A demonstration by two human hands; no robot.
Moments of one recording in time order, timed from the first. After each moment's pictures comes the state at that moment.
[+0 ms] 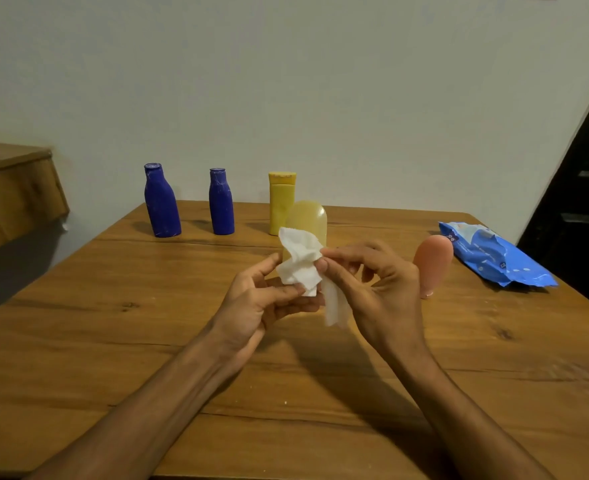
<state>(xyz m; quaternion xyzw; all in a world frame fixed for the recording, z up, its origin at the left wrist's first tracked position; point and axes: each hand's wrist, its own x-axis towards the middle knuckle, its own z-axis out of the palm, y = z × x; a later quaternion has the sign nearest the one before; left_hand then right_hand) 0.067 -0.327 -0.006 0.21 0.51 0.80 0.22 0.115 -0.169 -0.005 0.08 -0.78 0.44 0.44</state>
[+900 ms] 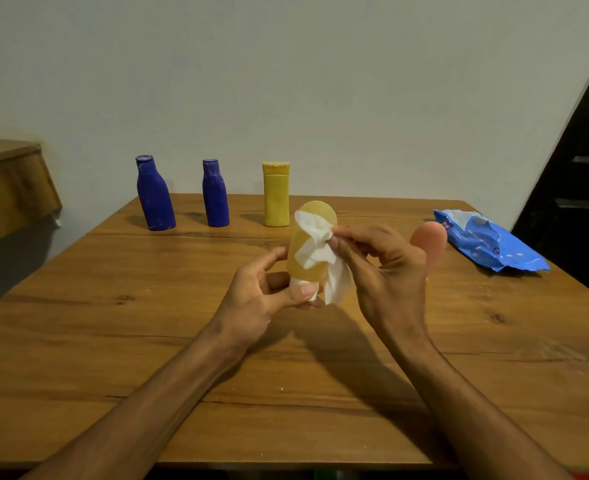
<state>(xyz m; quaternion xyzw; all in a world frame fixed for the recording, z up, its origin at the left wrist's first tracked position) 0.068 -0.326 -0.015 0.28 0.64 0.70 0.15 0.115 -0.161 -0.007 0.08 -0.75 0.44 0.48</state>
